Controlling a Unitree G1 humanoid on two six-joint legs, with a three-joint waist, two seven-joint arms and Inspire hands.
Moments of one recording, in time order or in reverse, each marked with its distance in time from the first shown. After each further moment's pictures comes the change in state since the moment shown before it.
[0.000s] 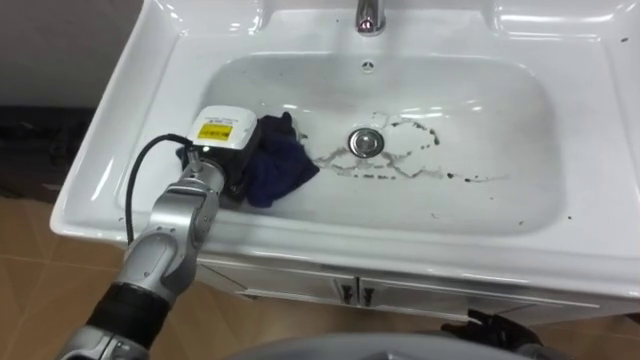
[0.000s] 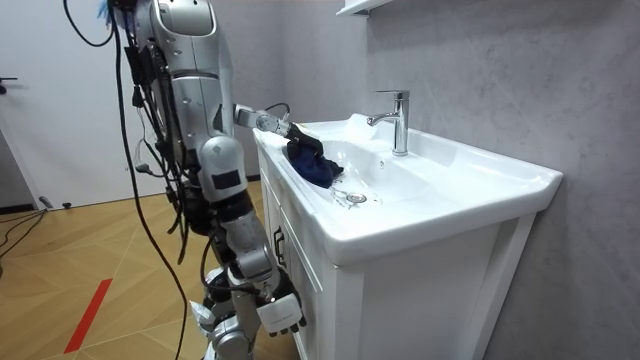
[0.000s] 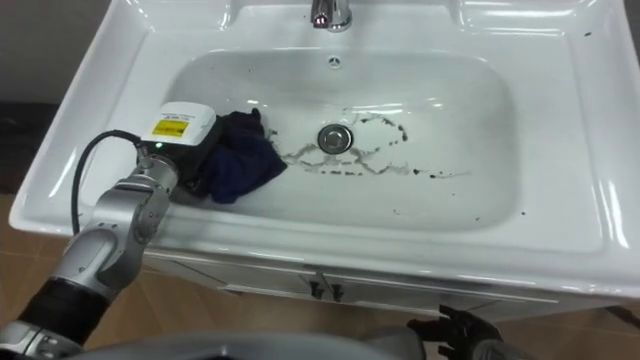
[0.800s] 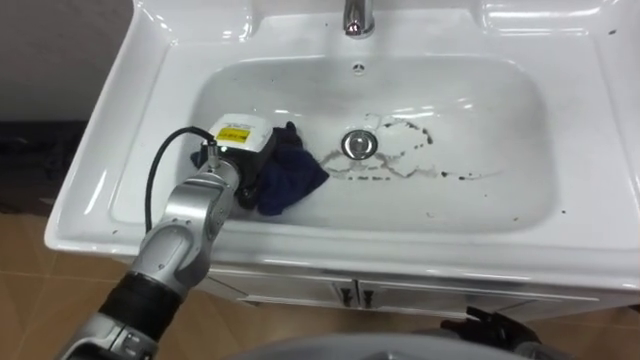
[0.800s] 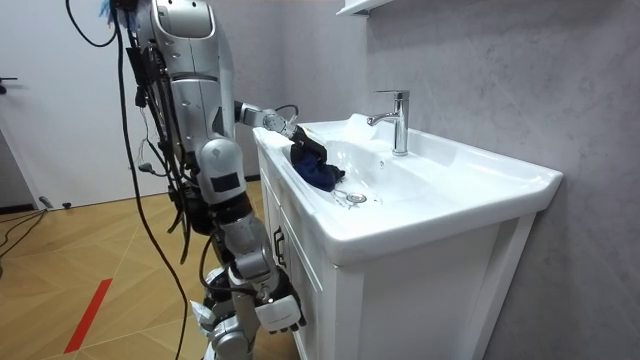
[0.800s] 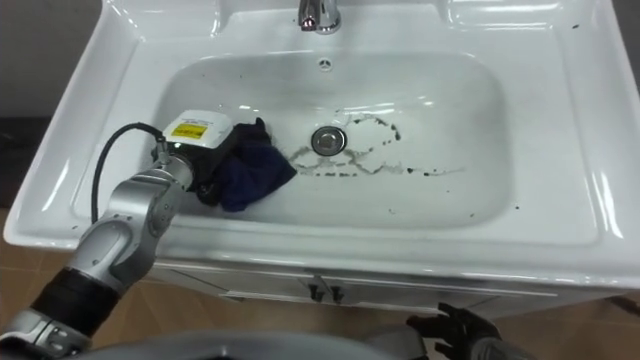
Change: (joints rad) left arm -0.062 -0.007 -0.113 -0.007 -0.003 0.063 -0.143; right arm -0.015 0.000 0.020 -0.005 0.077 0.023 0.004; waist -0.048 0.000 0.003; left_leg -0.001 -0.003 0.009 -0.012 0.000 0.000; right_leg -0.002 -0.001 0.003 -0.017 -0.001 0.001
